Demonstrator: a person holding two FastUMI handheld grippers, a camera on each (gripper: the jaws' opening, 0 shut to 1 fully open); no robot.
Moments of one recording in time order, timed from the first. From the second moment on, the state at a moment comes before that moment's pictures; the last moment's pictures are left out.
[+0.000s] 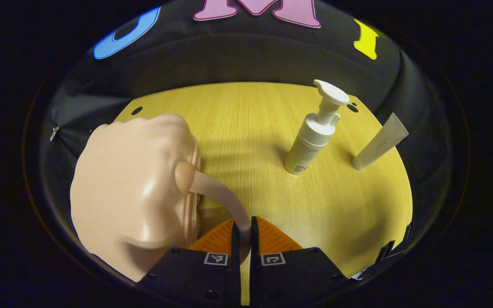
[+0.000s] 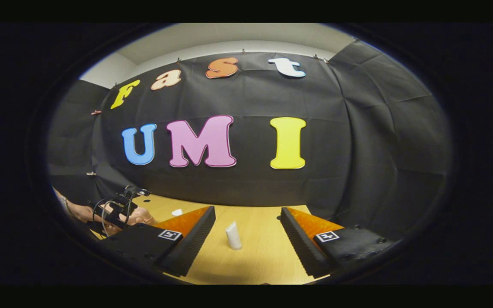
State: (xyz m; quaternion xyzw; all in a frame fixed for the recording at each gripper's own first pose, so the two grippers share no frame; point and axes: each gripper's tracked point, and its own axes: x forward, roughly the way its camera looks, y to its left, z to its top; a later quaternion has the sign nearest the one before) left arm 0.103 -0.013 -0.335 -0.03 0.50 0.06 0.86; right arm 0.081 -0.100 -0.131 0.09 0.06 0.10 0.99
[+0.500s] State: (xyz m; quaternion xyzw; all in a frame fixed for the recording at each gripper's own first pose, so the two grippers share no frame) left arm 0.099 0.027 -0.205 -0.05 0.43 0.06 0.90; right arm 0.080 -0.065 -0.118 0.10 0.05 0.12 0.99
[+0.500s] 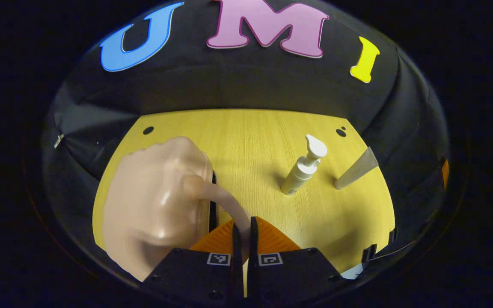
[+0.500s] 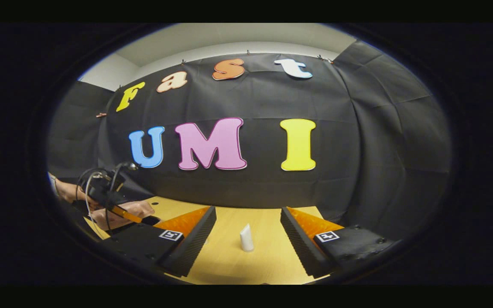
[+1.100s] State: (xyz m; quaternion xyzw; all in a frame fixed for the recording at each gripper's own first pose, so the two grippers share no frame) left arm 0.046 0.251 -0.074 -0.08 0.32 0.14 0.93; right arm 0.095 0.036 -0.054 0.07 0.00 0.14 0.99
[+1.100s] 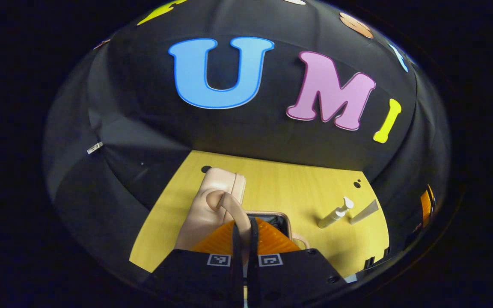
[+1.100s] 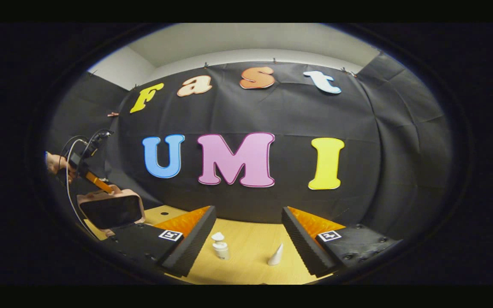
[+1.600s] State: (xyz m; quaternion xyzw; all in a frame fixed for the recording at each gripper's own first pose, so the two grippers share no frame) left arm 0.006 0.474 -0.160 0.00 0.35 0.22 0.91; right arm 0.089 0.096 -0.046 0.01 0.02 0.12 0.99
